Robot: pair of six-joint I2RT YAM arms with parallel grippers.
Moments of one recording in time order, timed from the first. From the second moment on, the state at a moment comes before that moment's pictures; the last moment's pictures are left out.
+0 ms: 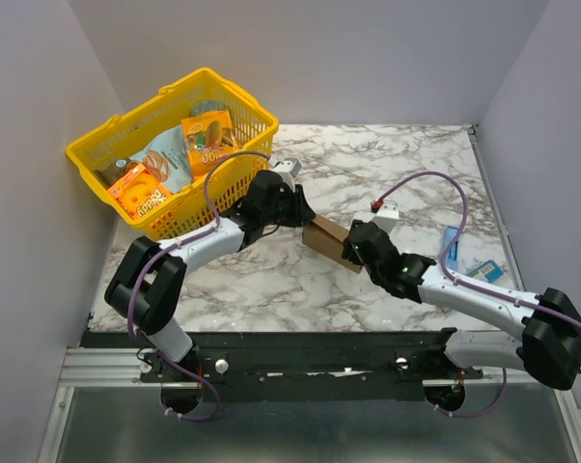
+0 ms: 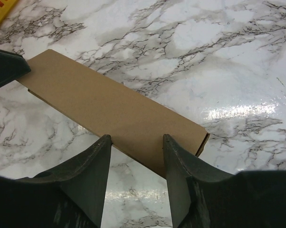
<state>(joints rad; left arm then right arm) -0.60 1.62 1.00 0.15 0.24 -0.49 0.85 1.20 0.68 -0.15 0.61 0.71</state>
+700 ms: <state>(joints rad) -0.64 1.62 0.96 0.16 0.11 -0.40 0.85 1.21 0.68 -0.15 0.59 0.71</state>
